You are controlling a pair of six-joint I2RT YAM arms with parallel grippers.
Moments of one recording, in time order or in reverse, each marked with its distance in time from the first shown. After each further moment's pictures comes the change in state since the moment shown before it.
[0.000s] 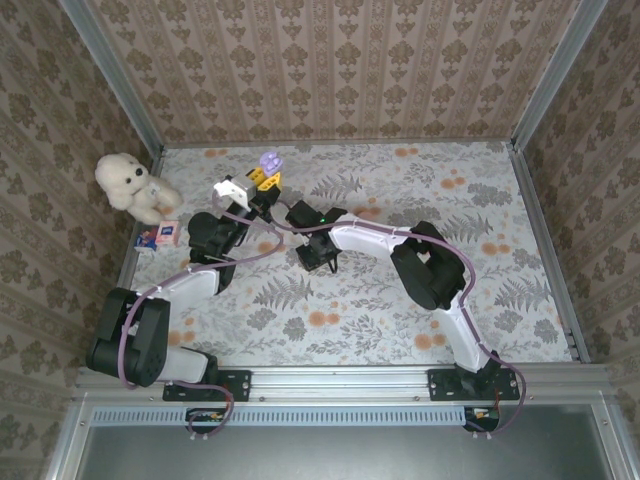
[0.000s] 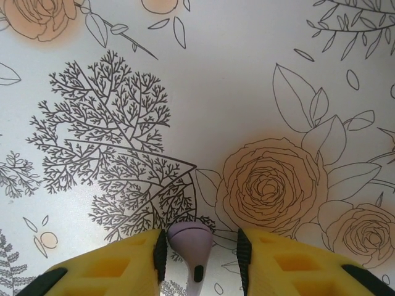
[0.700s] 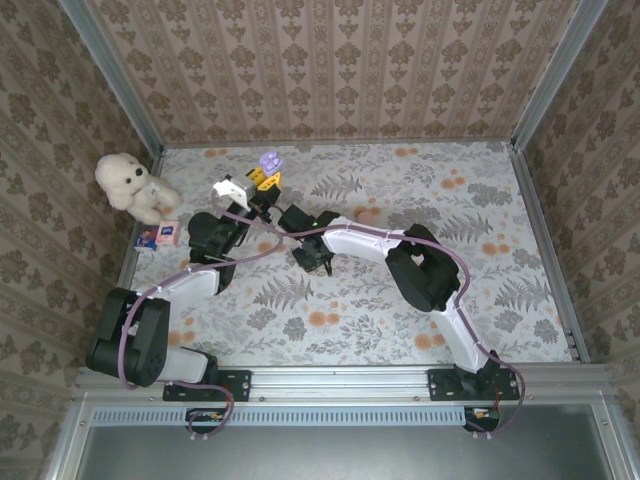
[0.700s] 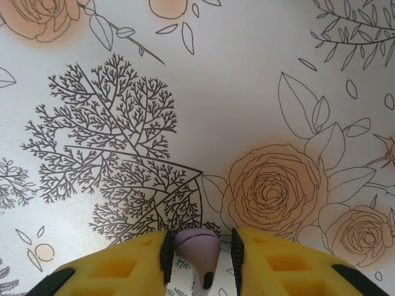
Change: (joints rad) left arm 0.000 0.000 0.000 0.000 0.000 -0.020; right arm 0.027 0.030 0.048 -0.037 0.085 0.001
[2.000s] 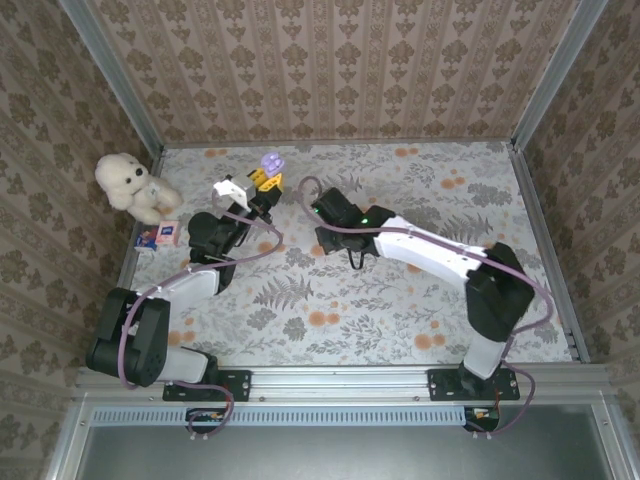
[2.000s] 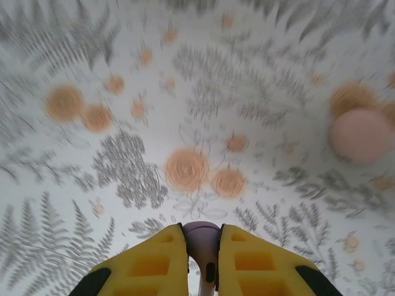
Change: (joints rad) left arm -0.002 0.000 0.000 0.000 0.029 -0.018; right arm -0.047 -0.524 -0.320 0.171 0.079 0.111
